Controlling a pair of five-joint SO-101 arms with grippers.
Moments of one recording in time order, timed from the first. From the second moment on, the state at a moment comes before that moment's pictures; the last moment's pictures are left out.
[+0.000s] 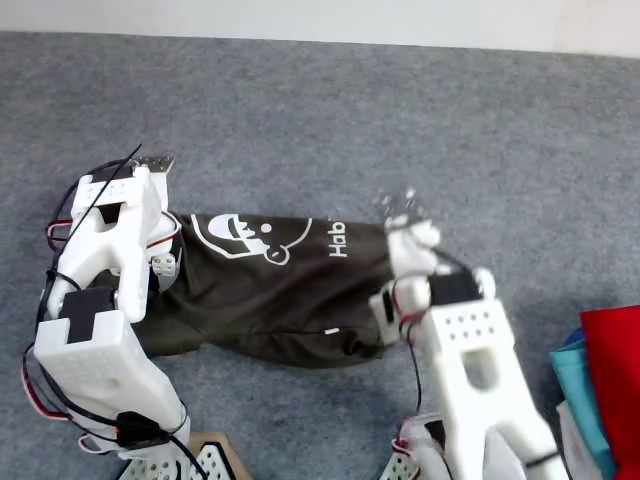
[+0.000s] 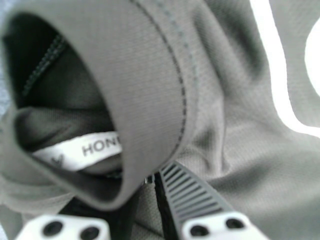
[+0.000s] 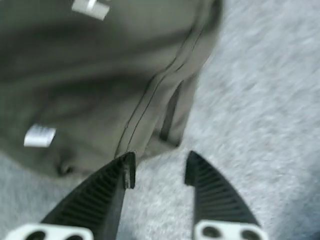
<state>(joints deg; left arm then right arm) -17.4 18.9 13.2 76.7 -6.5 -16.6 -41.9 53.6 69.9 11.2</state>
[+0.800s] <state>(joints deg) -17.4 18.9 13.2 76.6 -6.2 -28.0 -55.5 72.2 60.6 27.4</state>
